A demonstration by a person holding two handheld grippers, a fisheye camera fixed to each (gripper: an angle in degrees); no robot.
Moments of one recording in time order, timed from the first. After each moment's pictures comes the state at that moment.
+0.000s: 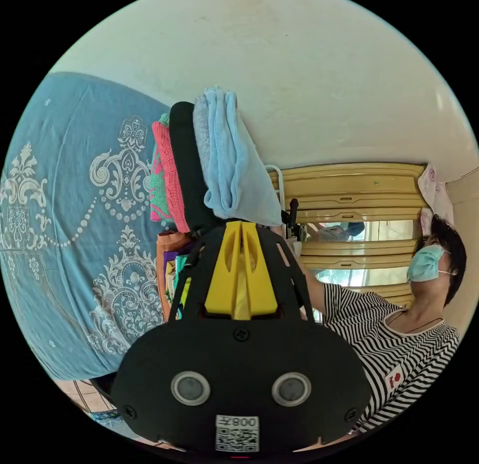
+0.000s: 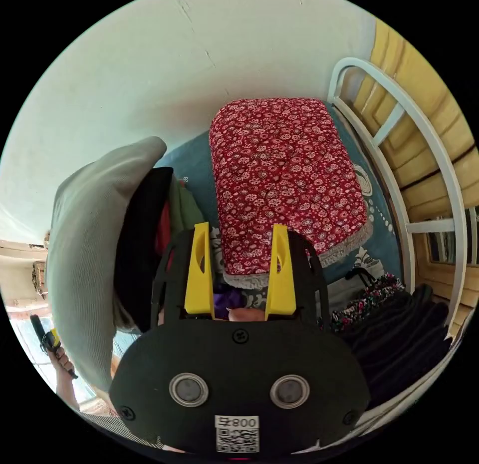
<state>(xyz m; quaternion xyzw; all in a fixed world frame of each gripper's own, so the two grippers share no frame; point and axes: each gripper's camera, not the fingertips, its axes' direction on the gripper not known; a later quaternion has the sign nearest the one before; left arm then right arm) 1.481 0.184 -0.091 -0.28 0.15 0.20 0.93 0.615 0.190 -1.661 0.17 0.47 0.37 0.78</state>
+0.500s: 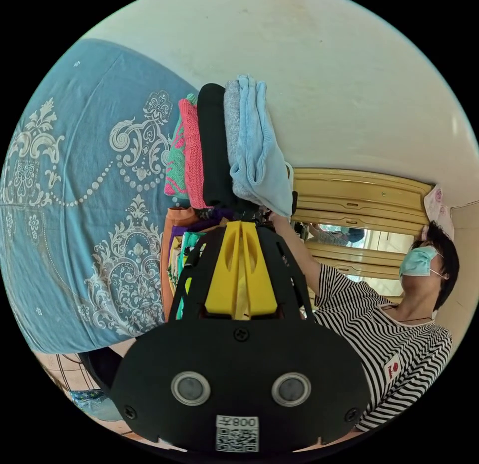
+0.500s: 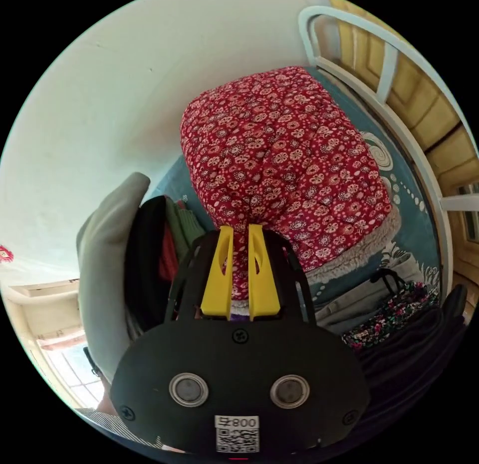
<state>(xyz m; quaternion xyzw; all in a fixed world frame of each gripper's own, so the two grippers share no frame) 1.426 0.178 -0.117 -0.31 0.14 0.15 0.93 0.604 0.269 -1.753 0.26 0.34 0.43 0.80</state>
